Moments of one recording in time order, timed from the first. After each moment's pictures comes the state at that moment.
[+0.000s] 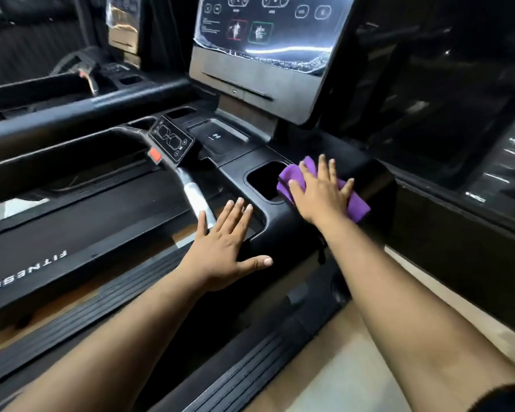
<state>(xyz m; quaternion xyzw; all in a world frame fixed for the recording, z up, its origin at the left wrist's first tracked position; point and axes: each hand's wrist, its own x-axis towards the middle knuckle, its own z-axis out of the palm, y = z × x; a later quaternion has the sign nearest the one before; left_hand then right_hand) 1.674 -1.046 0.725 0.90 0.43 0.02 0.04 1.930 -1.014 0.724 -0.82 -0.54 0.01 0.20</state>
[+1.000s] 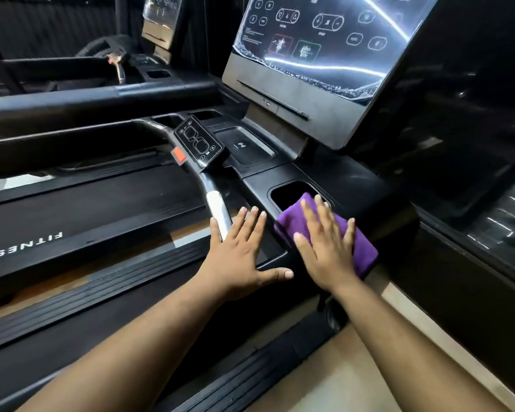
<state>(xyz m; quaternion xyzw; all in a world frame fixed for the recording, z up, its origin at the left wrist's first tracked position) 1.680 -1.030 0.721 0.87 0.48 0.07 0.08 1.893 -1.059 0.701 -0.69 -0.68 0.01 0.25</state>
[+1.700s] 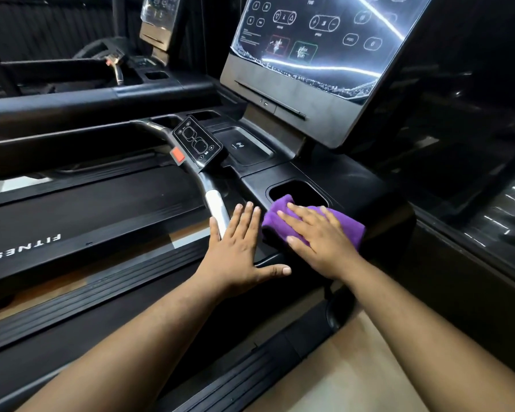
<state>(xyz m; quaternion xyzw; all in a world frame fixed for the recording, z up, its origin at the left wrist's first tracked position) 1.675 -1.027 0.719 0.87 0.48 0.09 0.09 1.904 -1.048 0.727 -0.61 -0.78 0.04 0.12</state>
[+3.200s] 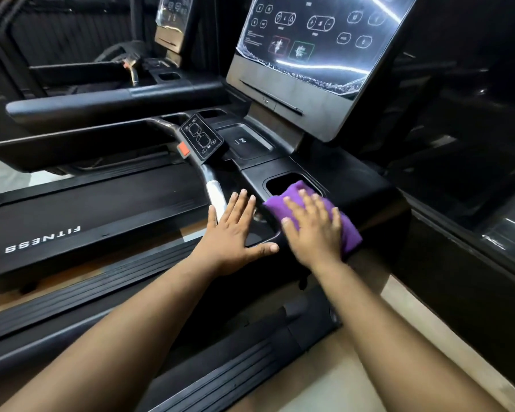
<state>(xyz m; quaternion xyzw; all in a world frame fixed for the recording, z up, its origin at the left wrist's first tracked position) 1.674 -1.031 0.721 0.86 0.49 0.12 0.10 1.885 -1.053 0.705 -0.72 -0.65 -0.03 0.23</state>
